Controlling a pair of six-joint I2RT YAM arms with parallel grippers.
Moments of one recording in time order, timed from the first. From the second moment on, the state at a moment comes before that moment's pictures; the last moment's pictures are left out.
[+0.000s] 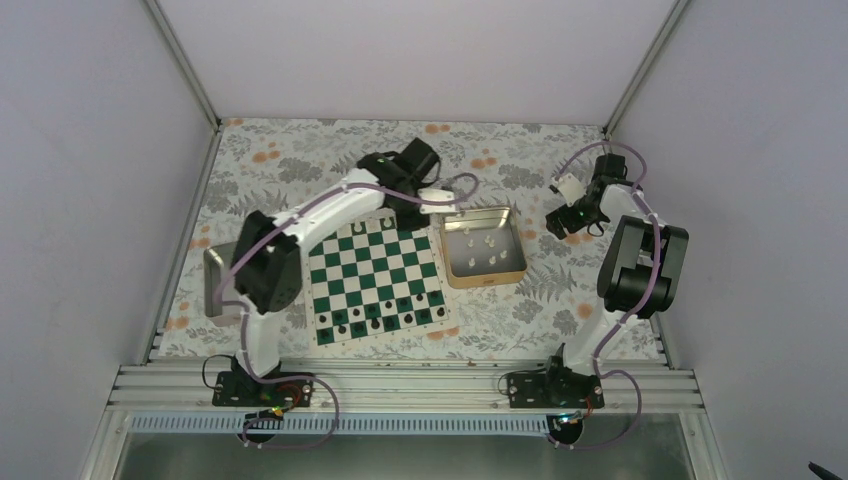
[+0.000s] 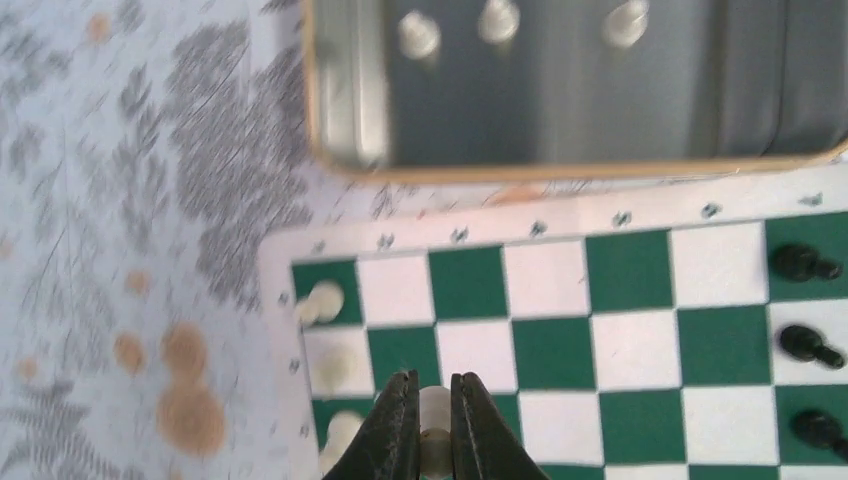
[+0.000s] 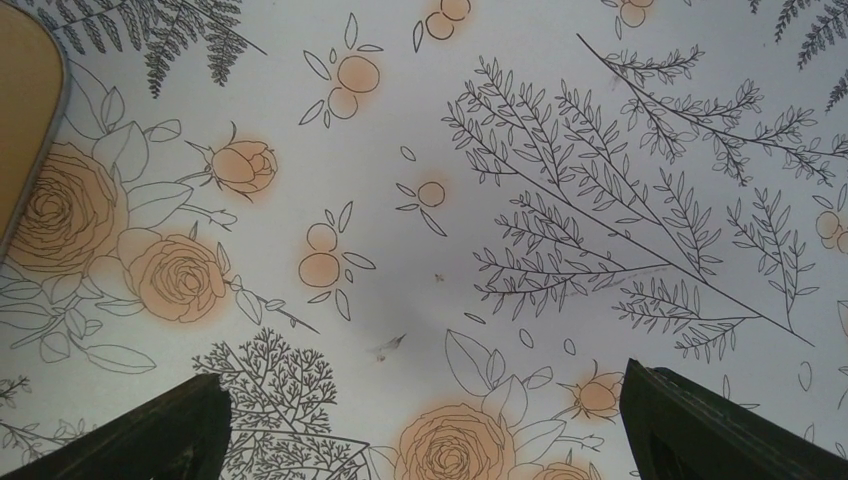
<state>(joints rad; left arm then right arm) -0.74 2.03 1.84 -0.98 0.10 0.74 -0.25 1.82 1.25 -0.62 -0.20 -0.78</state>
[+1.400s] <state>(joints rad) -0.19 1.63 0.96 -0.58 0.13 0.67 -0.25 1.82 1.25 -0.65 -0.18 -0.78</state>
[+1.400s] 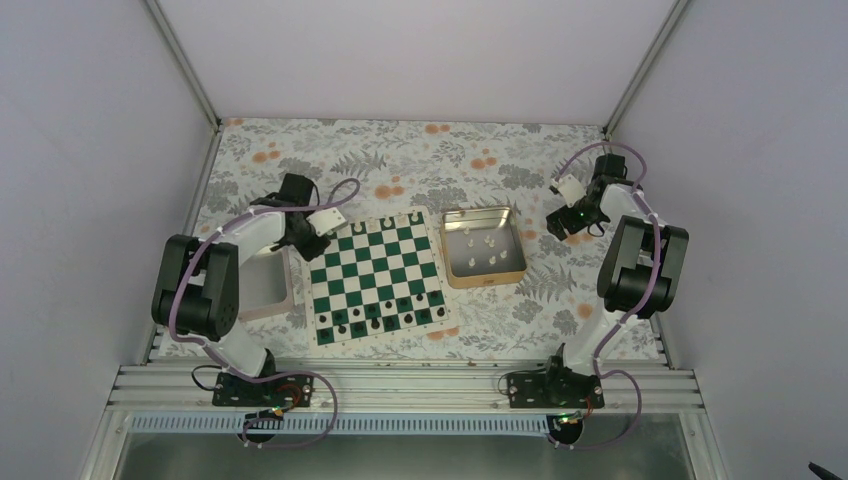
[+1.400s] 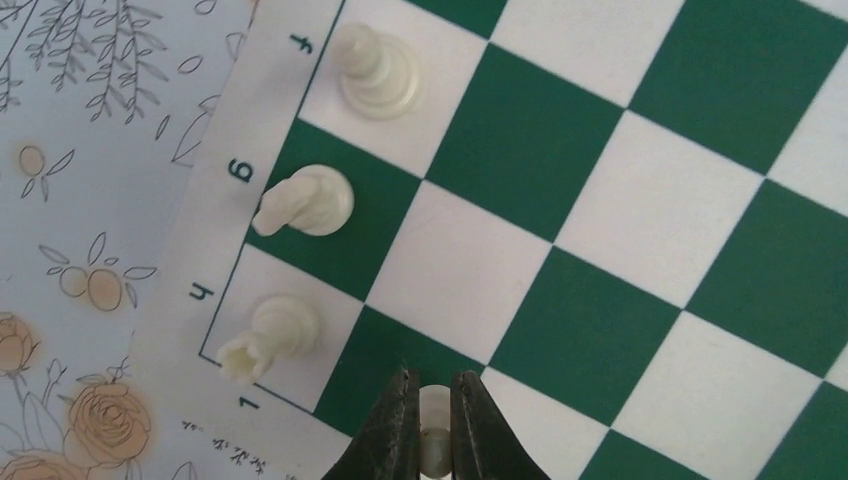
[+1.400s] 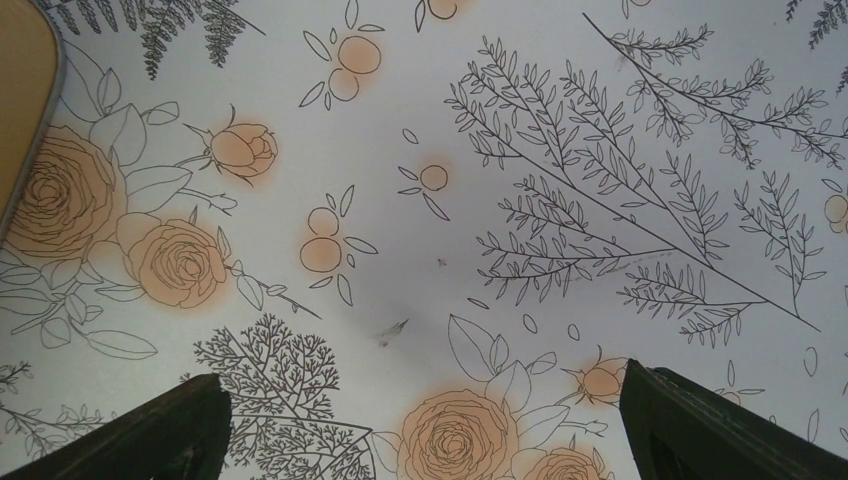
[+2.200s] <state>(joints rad) -0.16 1.63 0.95 -0.55 0.13 0.71 -0.25 1.82 1.25 -0.65 -0.17 -0.78</state>
